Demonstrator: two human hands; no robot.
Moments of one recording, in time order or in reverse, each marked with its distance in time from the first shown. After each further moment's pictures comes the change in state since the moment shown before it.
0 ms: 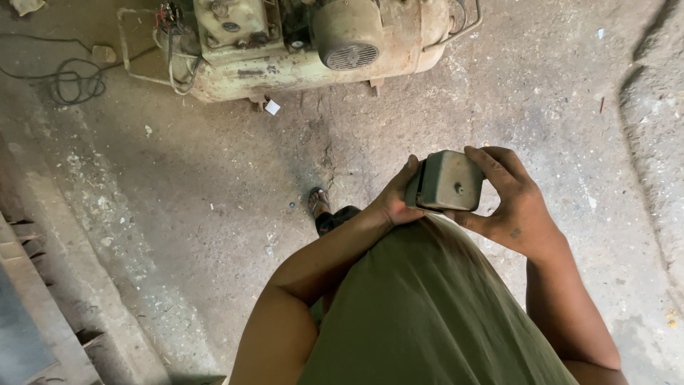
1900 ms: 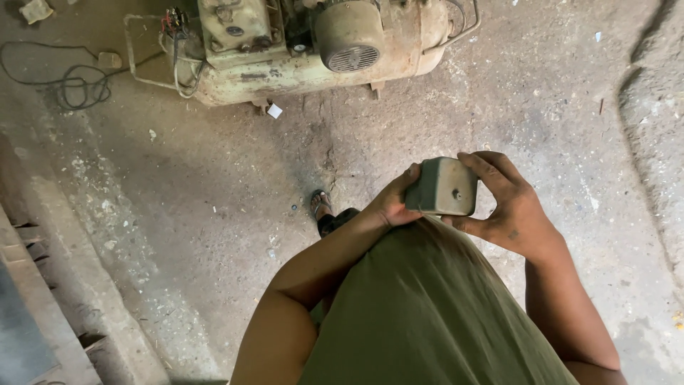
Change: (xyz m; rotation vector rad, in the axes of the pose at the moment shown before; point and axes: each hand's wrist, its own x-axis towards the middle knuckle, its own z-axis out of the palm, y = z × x) left_hand -0.012 0.004 -0.031 0.178 -0.114 -0.040; right_hand -0.013 -0.010 0.003 0.064 -0.017 -0.050
